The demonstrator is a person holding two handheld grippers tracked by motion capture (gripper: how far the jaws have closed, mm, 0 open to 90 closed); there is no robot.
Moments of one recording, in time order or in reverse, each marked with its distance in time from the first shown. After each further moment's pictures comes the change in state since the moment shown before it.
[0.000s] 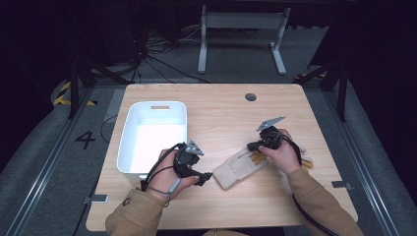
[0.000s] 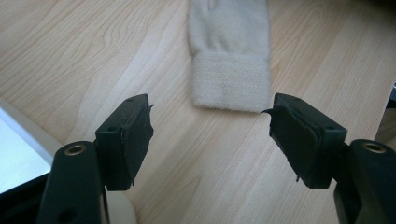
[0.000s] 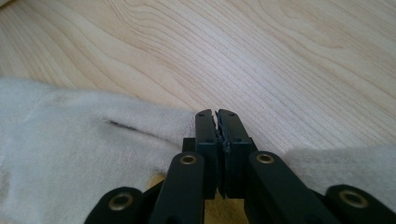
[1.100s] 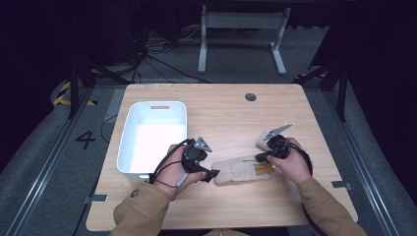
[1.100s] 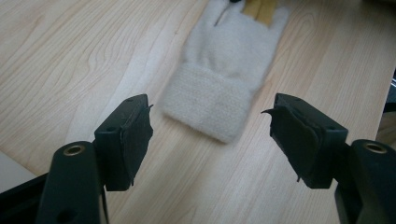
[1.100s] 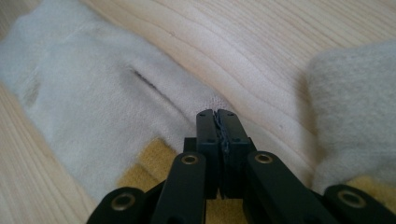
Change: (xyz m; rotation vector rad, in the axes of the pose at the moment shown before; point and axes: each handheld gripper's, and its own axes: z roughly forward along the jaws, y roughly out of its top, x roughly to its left) left arm 0.000 0.019 0.013 0.000 -0.038 0.039; right arm 0.015 -0.026 -0.022 0.104 0.008 0.044
